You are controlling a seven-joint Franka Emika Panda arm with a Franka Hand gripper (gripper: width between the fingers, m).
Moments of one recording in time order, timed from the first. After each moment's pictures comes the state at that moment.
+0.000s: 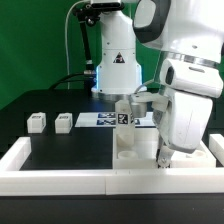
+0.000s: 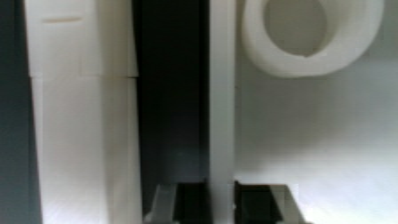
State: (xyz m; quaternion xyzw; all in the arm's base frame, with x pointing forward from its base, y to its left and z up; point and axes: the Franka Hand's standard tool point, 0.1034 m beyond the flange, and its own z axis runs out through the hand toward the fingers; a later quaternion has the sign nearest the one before) arm 0.616 0.038 0.024 0.71 0.69 -0.04 0.13
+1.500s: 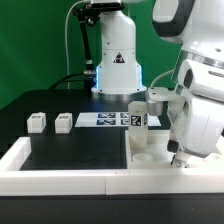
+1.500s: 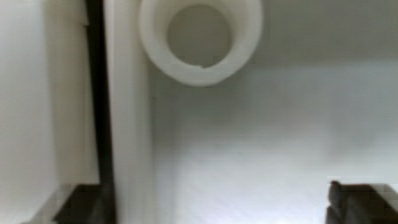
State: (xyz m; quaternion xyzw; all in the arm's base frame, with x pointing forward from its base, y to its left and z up) arm 0.604 0.059 0.025 0.73 0.67 -0.10 0.10
